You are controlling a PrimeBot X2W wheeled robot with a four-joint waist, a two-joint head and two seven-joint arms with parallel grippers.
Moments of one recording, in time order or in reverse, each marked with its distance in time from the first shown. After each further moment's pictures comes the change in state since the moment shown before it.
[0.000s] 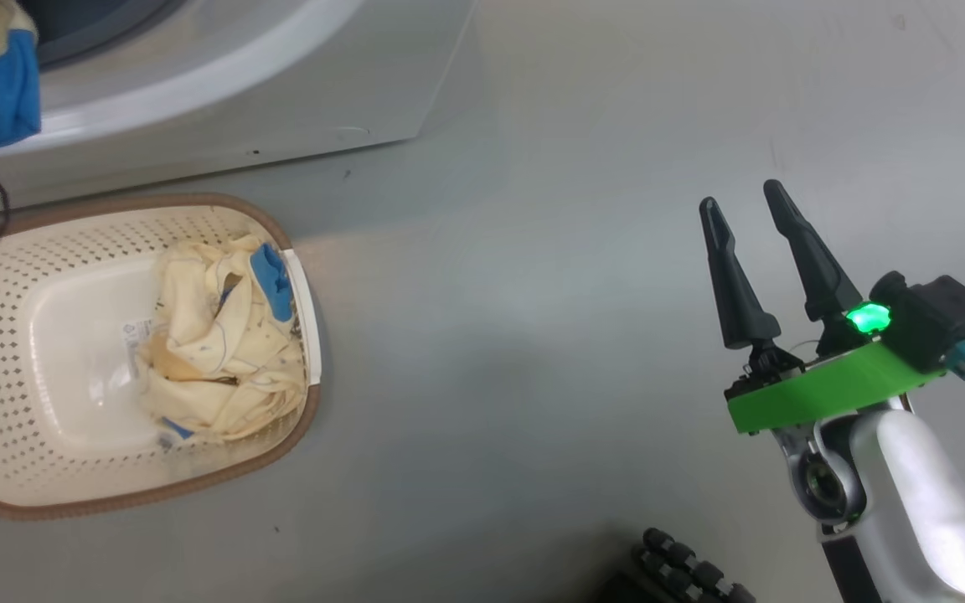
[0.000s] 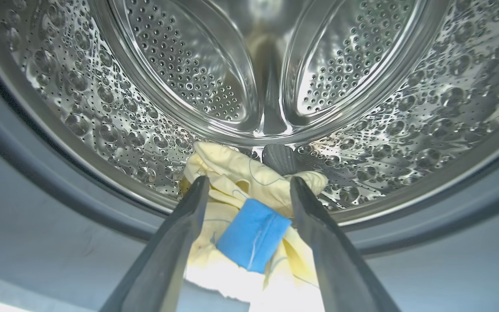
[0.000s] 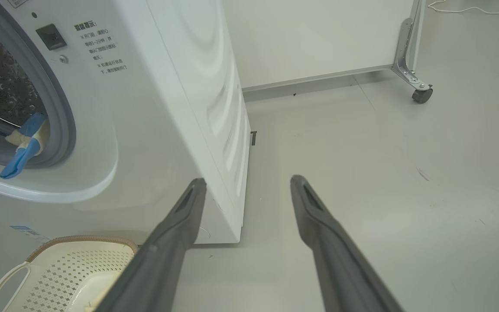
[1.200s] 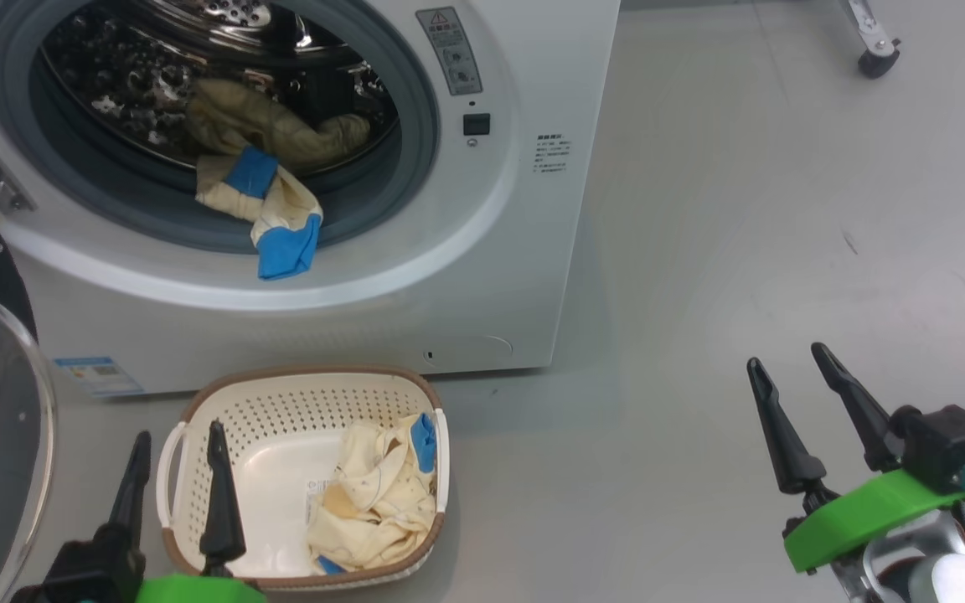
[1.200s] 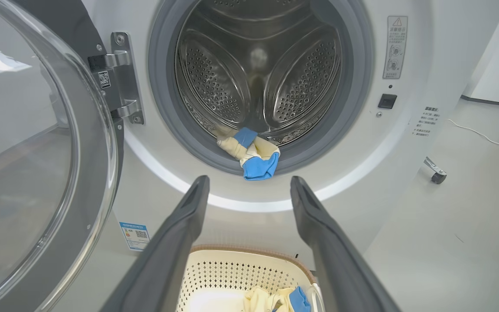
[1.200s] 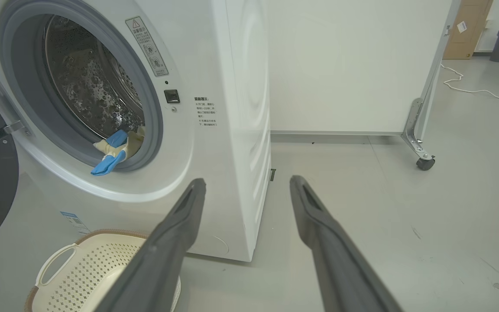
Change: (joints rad) left arm 0.971 -0.265 -0.016 -0.397 0.059 0.006 -0.286; right arm 0.319 -0.043 -0.120 -0.123 -0.147 0.000 0.172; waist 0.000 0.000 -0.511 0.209
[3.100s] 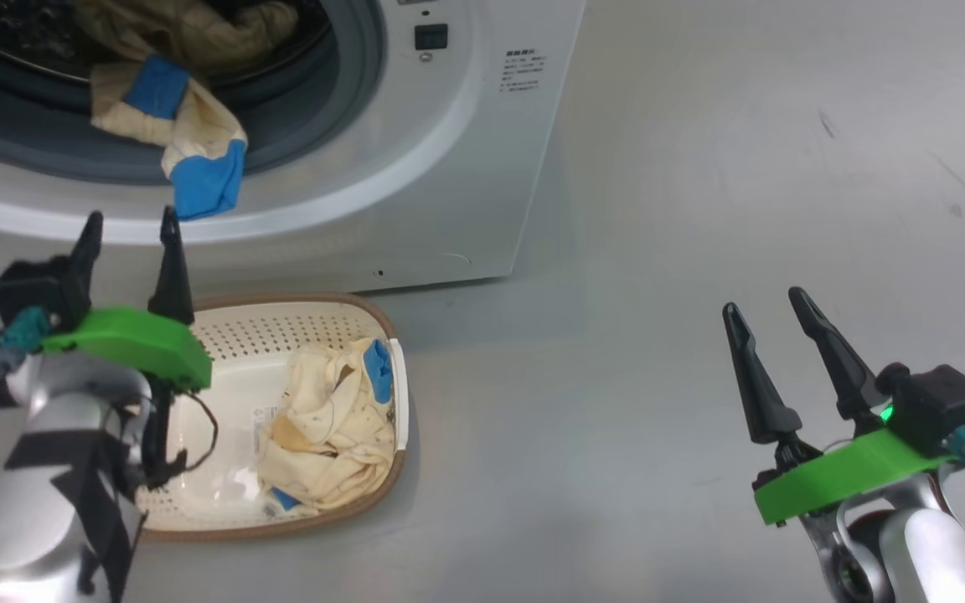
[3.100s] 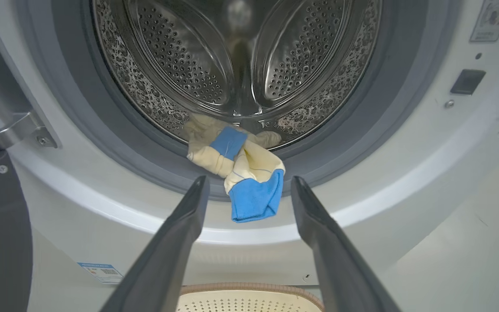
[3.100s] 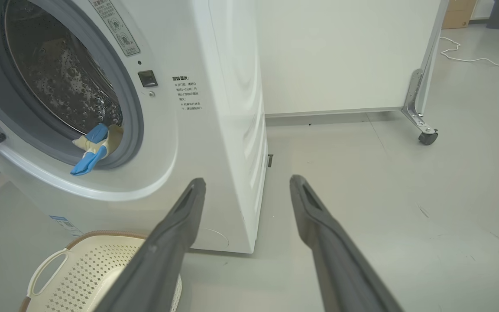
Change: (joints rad) left arm -0.523 0.027 -0.003 0.363 -0.013 -0.125 0.154; right arm -0.070 0.033 0.040 -0.027 0.024 0.000 -0.034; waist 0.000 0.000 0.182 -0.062
